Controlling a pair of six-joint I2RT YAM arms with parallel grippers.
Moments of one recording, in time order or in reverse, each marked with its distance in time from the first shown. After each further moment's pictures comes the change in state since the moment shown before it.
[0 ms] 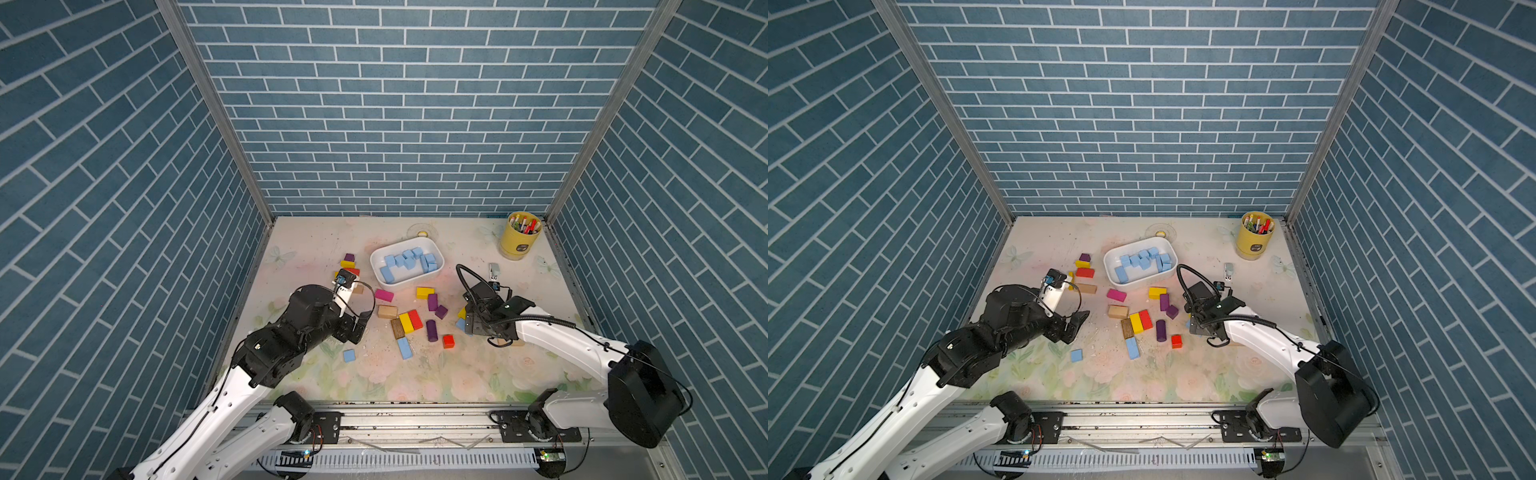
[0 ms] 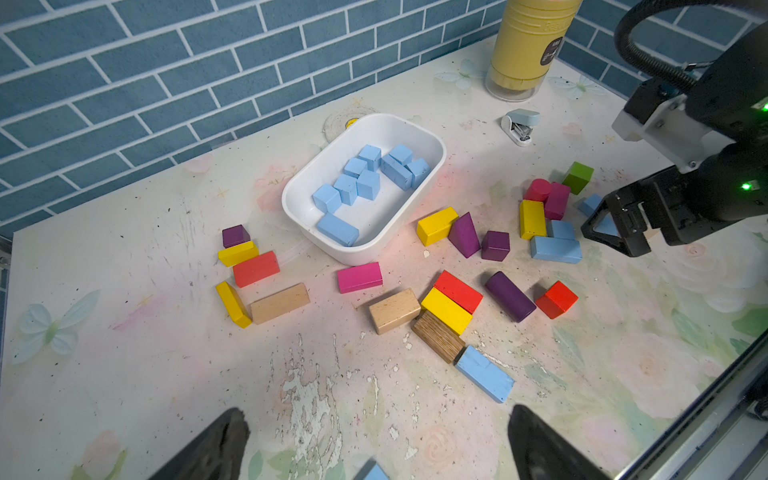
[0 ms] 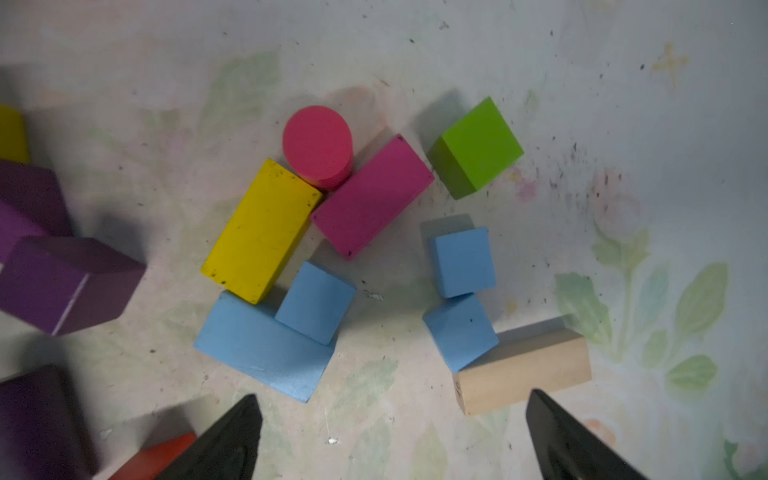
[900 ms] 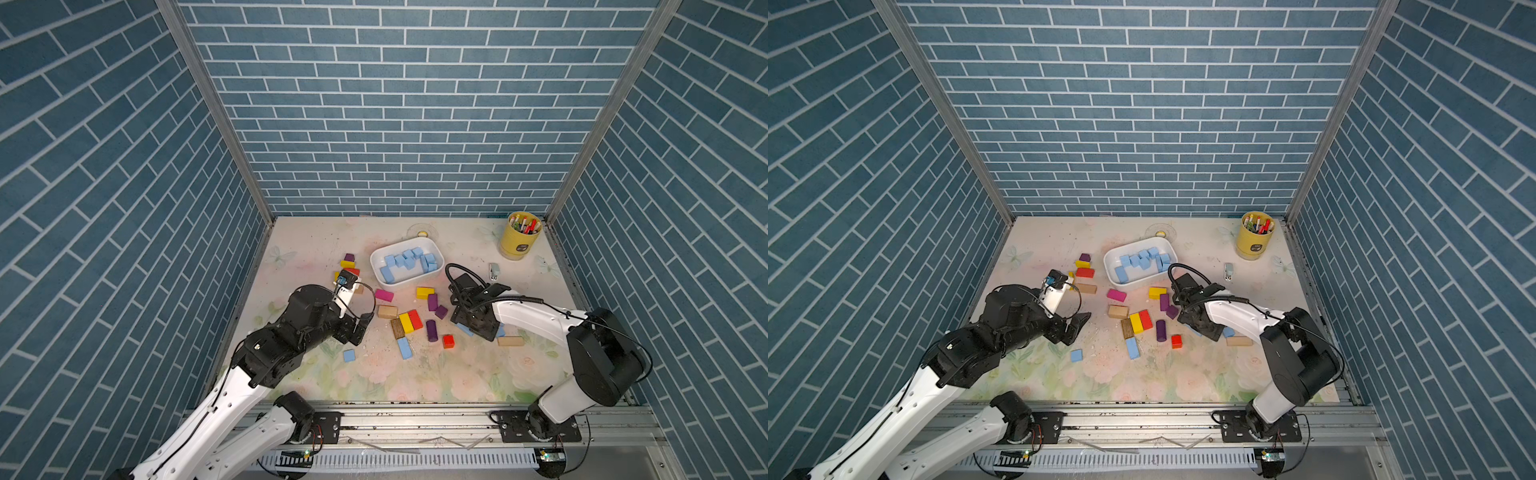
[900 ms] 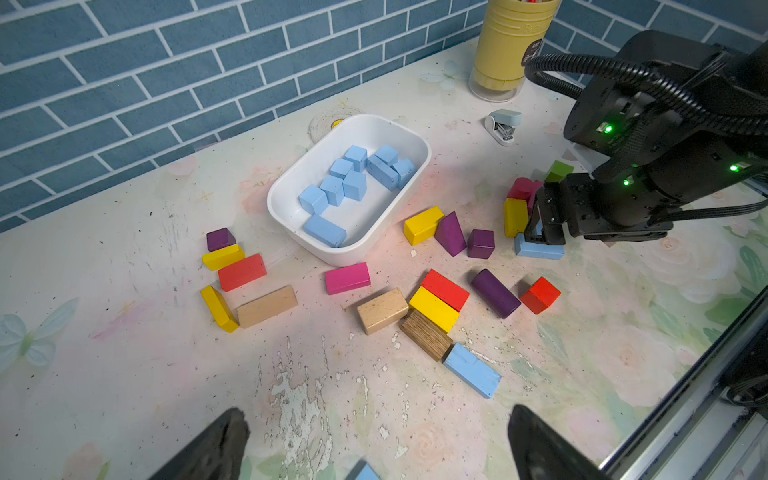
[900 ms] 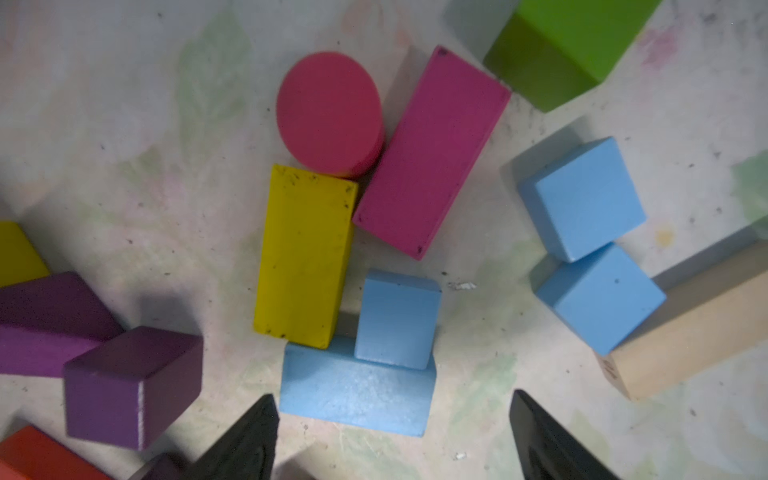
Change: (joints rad) left arm 0.004 -0.002 0.000 0.001 0.044 0.007; right arm 0.000 0.219 0.122 0.040 -0.157 0.346
